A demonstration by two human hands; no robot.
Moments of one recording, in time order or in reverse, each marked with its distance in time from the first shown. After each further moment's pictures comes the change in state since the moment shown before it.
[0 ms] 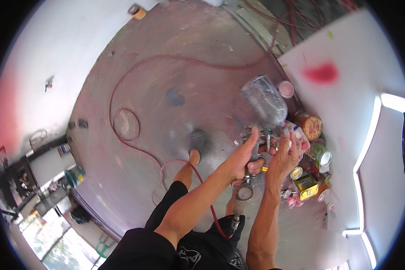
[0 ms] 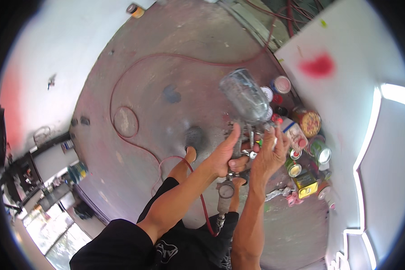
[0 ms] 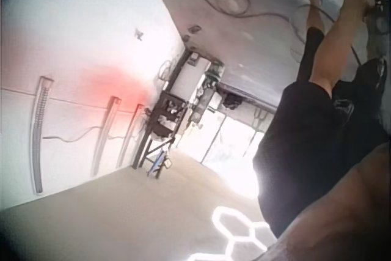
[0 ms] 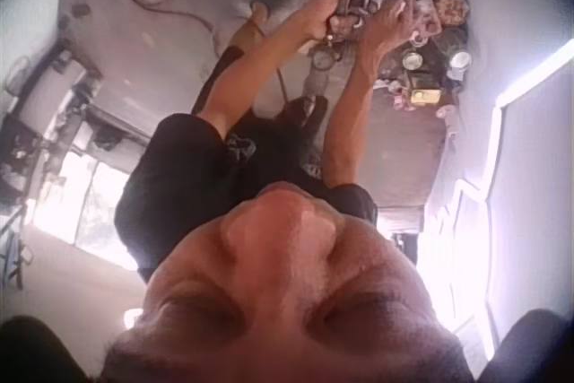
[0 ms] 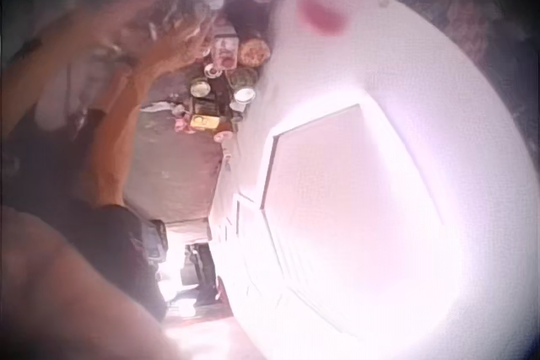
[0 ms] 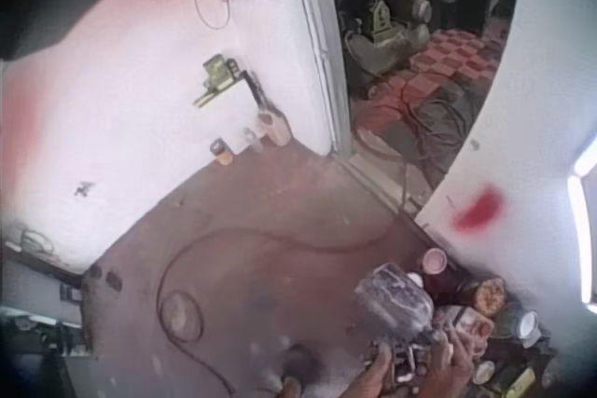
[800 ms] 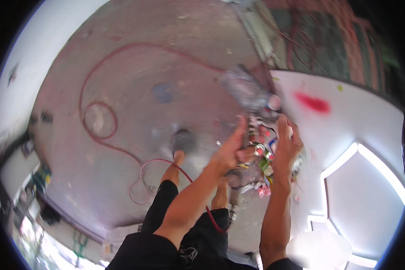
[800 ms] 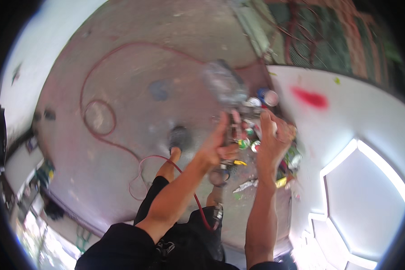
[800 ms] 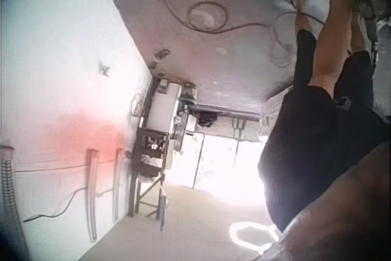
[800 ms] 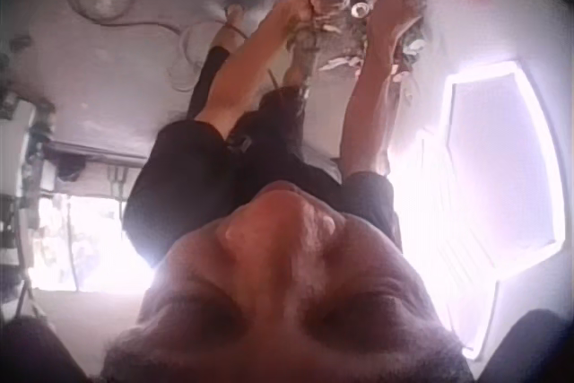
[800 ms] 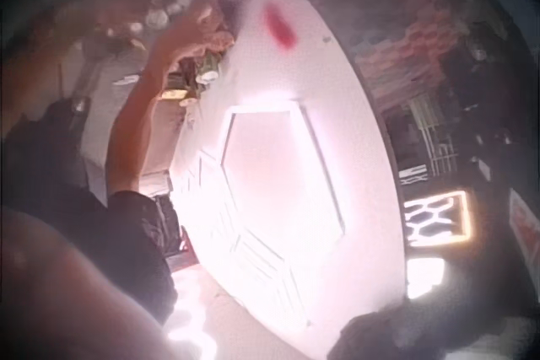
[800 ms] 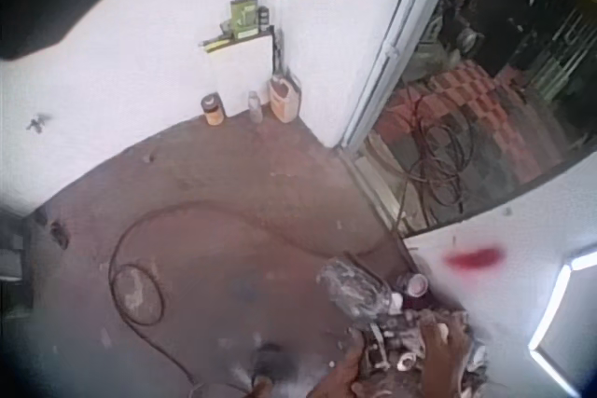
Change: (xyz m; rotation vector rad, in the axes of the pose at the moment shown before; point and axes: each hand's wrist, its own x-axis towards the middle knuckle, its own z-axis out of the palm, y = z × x) left_hand -0.027 0.172 -0.050 -0.383 -0.294 0.053; right_hand 0.020 -0.116 0.176 -0.432 -0.217 -0.129
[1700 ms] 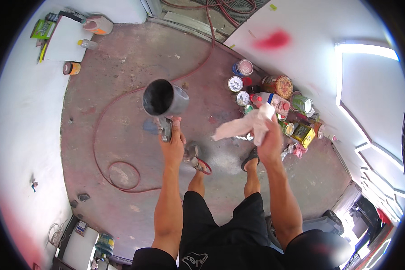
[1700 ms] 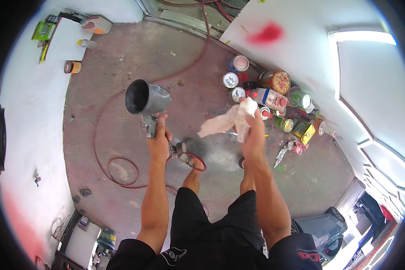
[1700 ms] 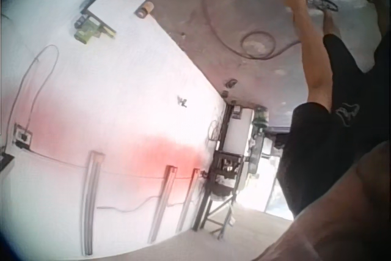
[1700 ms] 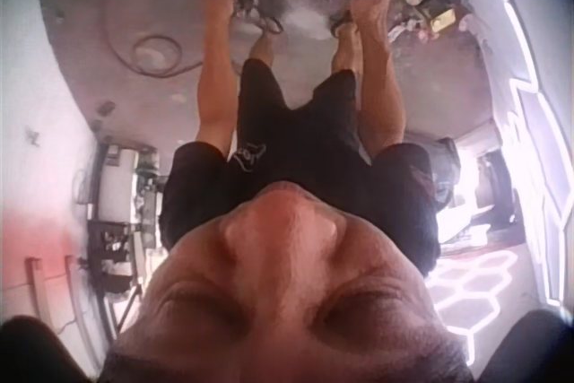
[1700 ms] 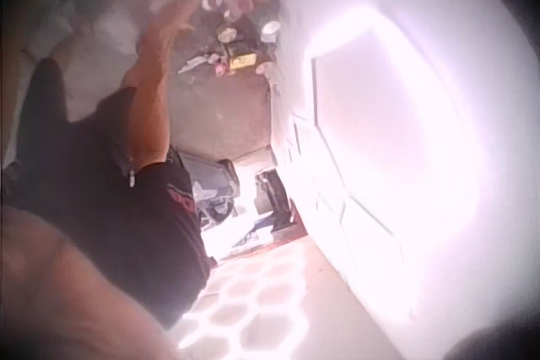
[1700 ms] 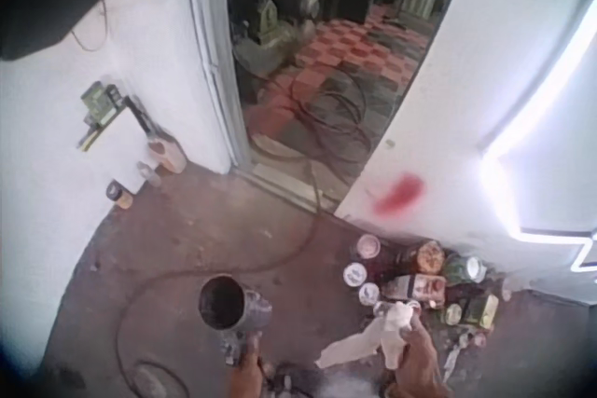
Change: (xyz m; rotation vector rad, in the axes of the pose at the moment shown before) left_hand -0.035 0.063 -0.013 1.335 0.524 0.611; right_hand -0.062 0.078 -0.061 1.155 0.117 0.339
